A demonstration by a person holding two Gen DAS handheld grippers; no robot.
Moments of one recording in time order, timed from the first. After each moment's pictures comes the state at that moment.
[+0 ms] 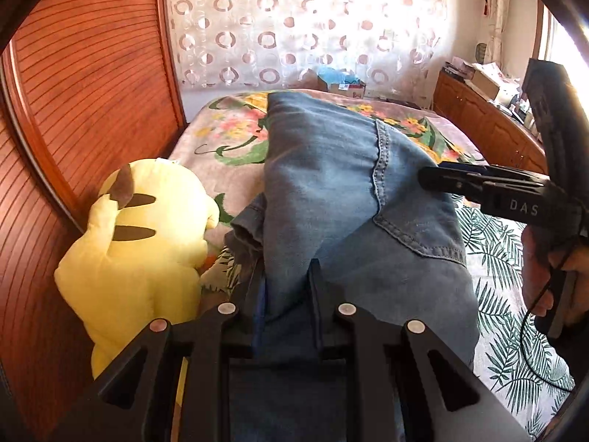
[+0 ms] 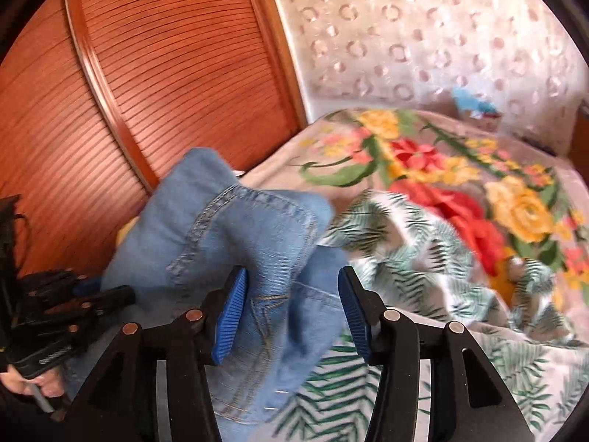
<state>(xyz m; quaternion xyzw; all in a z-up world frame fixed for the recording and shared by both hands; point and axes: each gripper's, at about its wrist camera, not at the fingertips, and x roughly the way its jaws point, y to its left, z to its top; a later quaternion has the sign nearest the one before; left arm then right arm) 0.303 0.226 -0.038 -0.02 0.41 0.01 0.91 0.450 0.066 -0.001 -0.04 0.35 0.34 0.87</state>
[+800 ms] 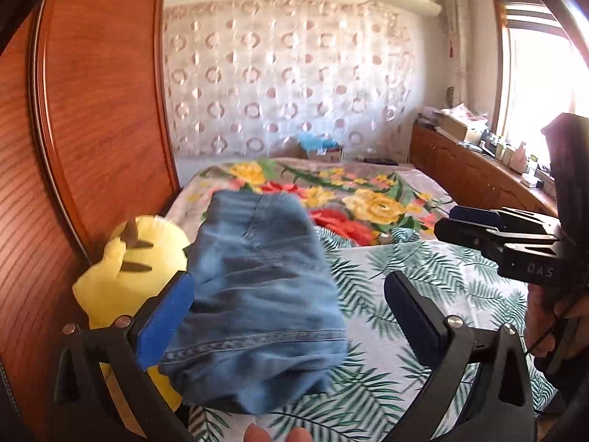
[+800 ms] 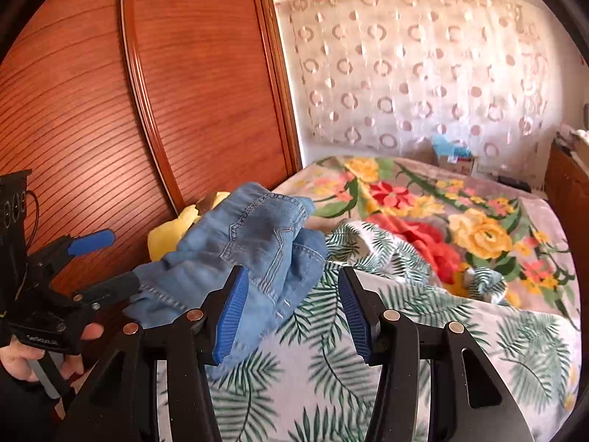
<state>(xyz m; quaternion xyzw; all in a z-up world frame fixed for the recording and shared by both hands) 0.205 0.149 0.027 -0.01 0.27 -0.01 0.96 0.228 -0.085 0.074 -0.04 0.25 0.33 0.91</state>
